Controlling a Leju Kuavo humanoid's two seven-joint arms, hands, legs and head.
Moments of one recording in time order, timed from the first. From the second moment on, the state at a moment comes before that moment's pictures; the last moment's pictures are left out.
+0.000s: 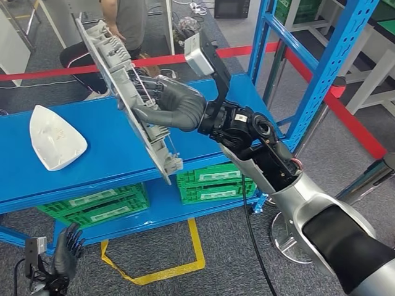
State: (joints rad) left arm -0.39 0.06 0.05 -0.24 0.15 -0.31 -0.61; right arm -0.85 -0.07 0.61 -1.36 -0.67 0.46 0.18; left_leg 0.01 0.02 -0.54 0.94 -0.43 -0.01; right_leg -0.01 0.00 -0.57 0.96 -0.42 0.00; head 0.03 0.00
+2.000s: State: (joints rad) left arm -0.39 0.07 0.04 -0.24 0.17 -0.31 -0.60; right arm -0.89 -0.03 0.61 -1.31 -0.62 0.46 0.09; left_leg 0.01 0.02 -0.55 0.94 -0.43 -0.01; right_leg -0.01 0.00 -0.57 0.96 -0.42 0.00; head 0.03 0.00
